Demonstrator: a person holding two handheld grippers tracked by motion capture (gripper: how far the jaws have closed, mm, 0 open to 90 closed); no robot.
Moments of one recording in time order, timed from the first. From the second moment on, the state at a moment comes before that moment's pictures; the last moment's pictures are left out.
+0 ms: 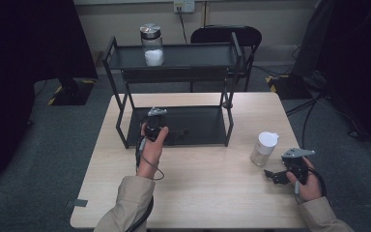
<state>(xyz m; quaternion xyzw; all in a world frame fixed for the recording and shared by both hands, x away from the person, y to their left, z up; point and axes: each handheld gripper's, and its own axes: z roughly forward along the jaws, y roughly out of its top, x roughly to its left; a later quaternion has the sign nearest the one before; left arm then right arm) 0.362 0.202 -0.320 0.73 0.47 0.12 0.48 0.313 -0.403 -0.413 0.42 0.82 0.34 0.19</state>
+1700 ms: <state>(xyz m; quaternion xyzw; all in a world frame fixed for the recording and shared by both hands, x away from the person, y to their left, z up) 0.327 0.183 -0.411 0.76 0.48 0.09 0.42 0.313 -0.403 -0.413 0.42 0.82 0.34 0.19</state>
